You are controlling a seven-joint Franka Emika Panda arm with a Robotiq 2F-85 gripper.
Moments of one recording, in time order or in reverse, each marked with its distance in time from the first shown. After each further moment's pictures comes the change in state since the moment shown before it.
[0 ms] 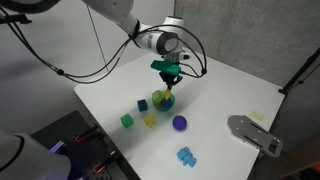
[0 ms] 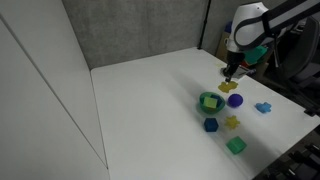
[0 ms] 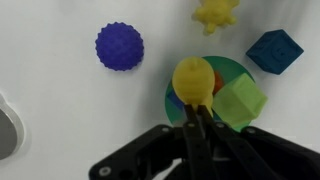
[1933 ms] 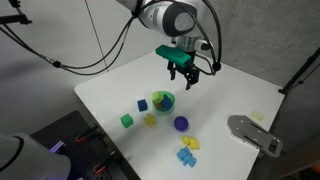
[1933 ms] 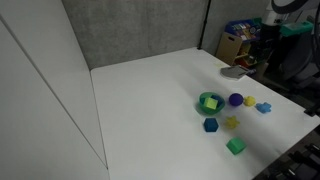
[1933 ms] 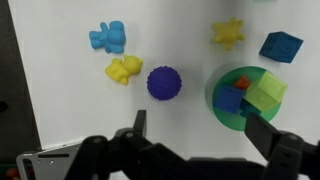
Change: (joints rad) arm -0.060 -0.245 -0.113 -0.063 0.058 -0.193 0.115
